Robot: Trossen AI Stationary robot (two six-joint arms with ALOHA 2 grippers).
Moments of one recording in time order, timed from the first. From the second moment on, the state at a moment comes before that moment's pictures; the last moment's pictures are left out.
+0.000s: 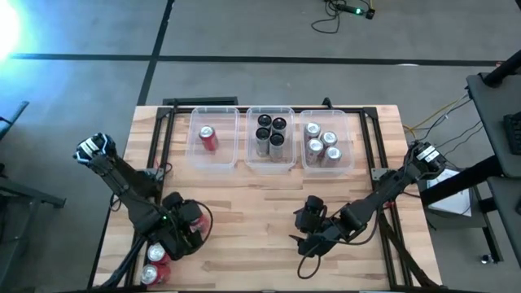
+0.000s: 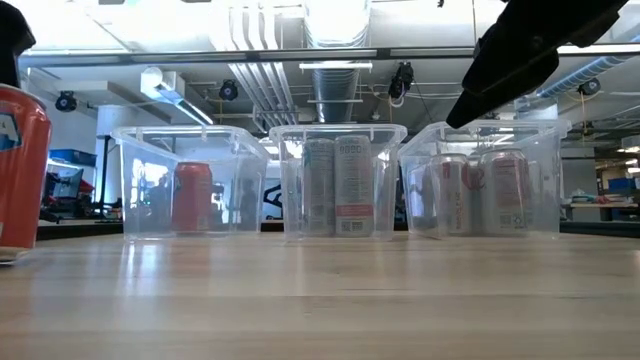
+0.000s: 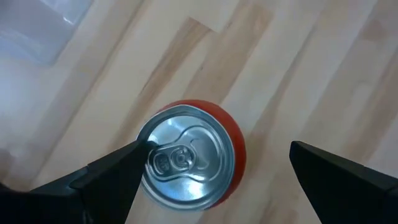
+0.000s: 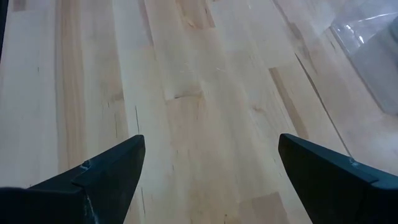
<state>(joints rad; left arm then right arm) -0.83 1.44 1.10 -1.15 -0.36 -1.36 0.62 1.68 1.08 -0.42 0.52 0.70</state>
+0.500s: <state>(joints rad) -0.83 1.43 1.17 -1.22 -0.36 -1.34 0.62 1.68 1.08 -0.42 0.52 0.70</state>
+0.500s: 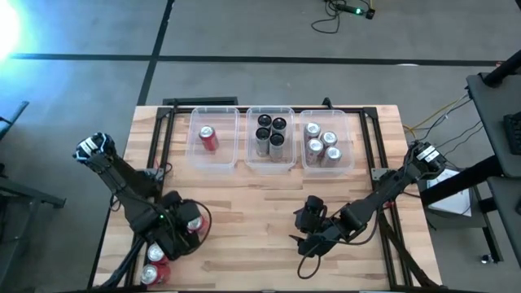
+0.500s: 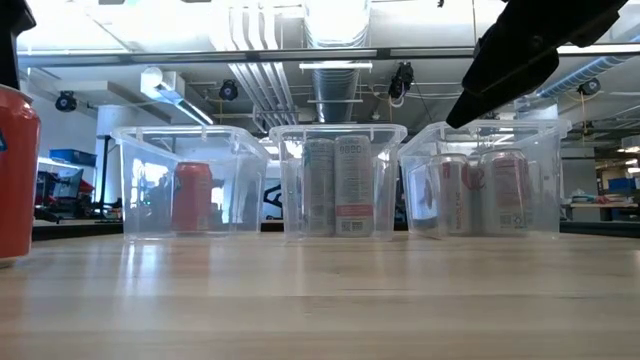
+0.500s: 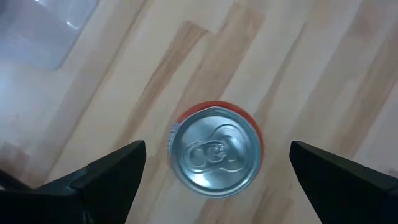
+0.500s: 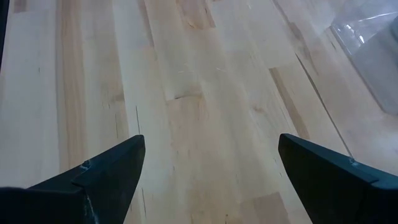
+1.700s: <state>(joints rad) -0.83 1.39 0.88 -0.86 -0.35 -1.34 0.62 1.68 1.08 -0.41 0.52 0.75</state>
